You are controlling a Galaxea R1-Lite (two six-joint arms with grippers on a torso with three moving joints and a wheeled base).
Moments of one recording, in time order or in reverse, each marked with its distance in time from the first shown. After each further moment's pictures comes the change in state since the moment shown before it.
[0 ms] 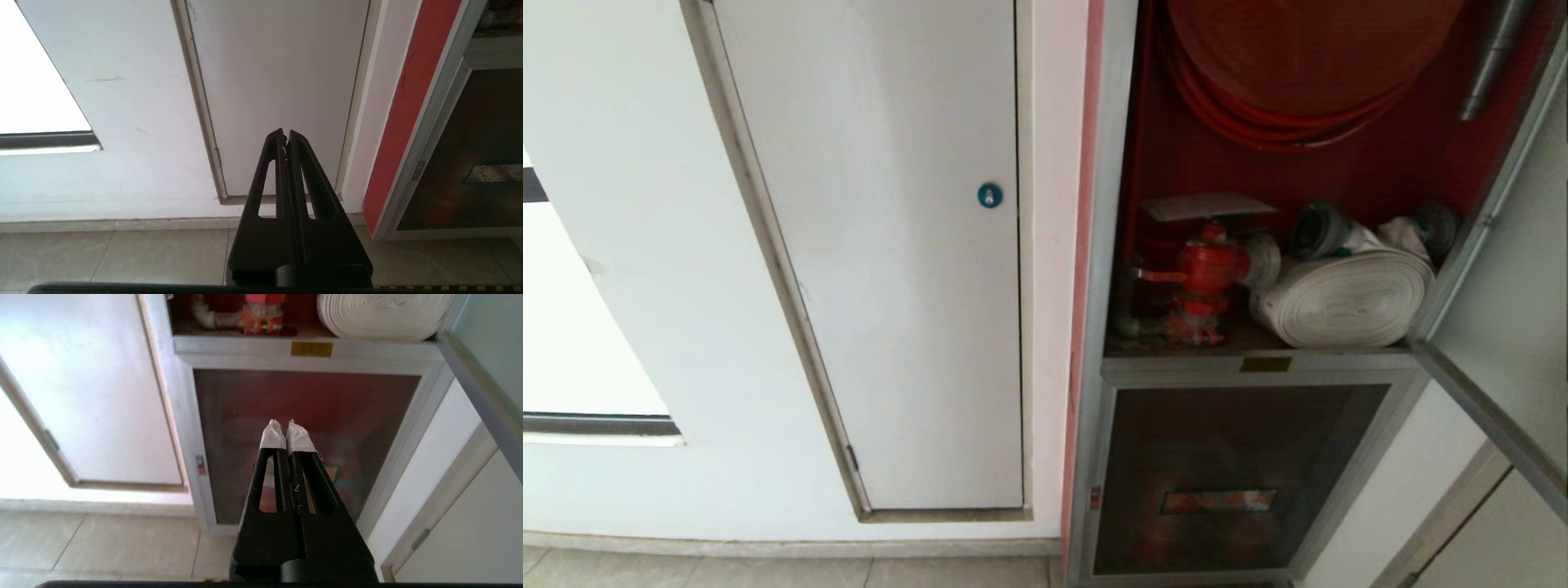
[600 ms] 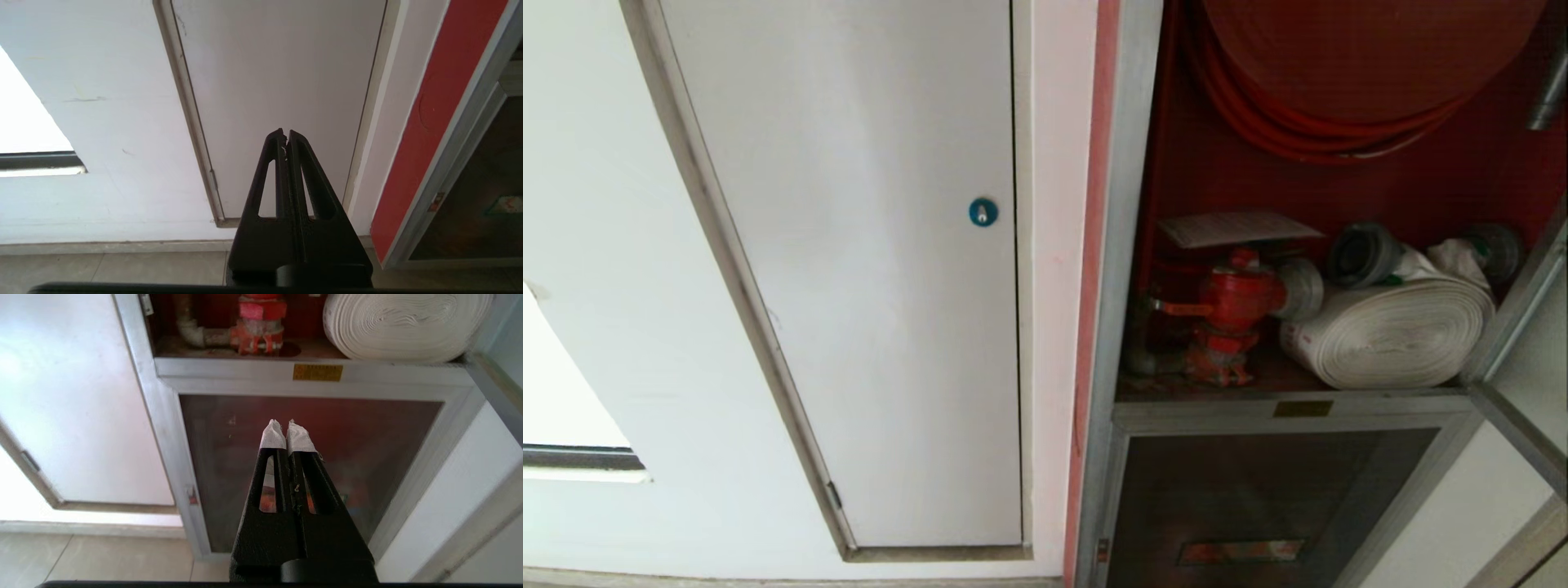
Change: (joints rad) left arm 0.000 0.000 0.000 0.000 0.000 0.001; right arm 0.000 0.000 0.000 0.000 0.000 0.000
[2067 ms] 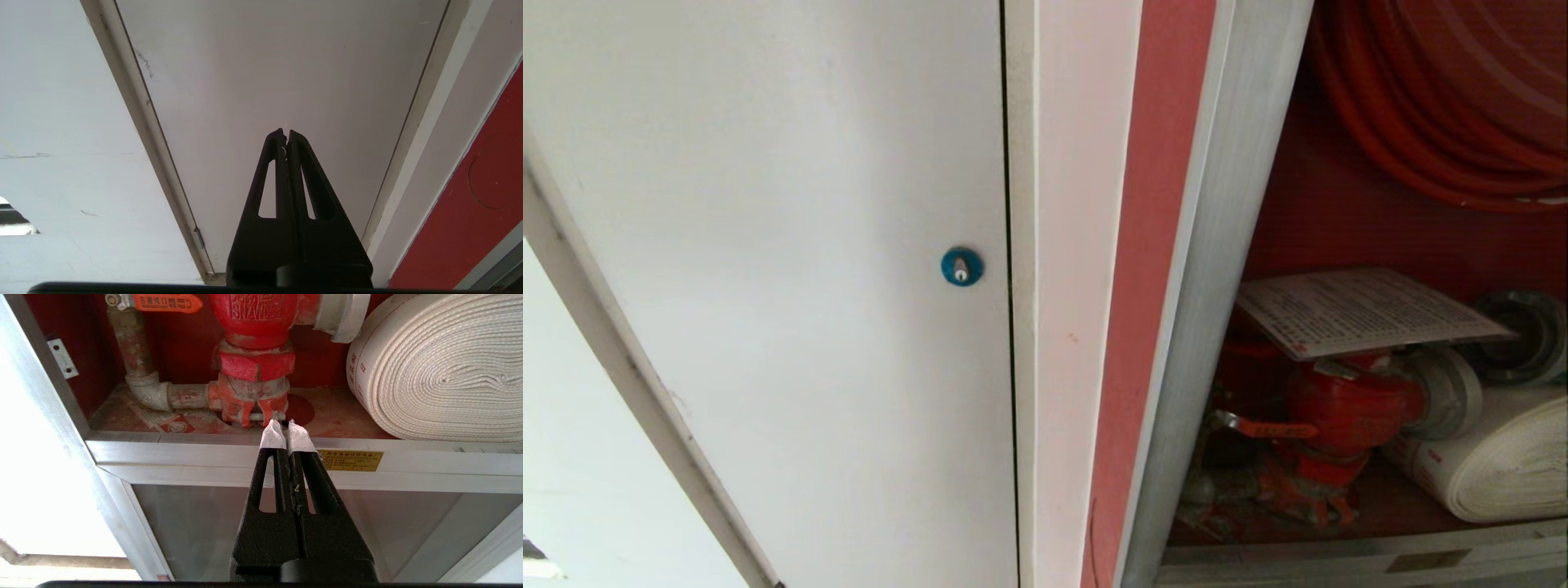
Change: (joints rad) left arm 0.000 0.000 0.000 0.000 0.001 -0.007; right arm 0.000 0.000 0.000 0.000 0.000 0.000
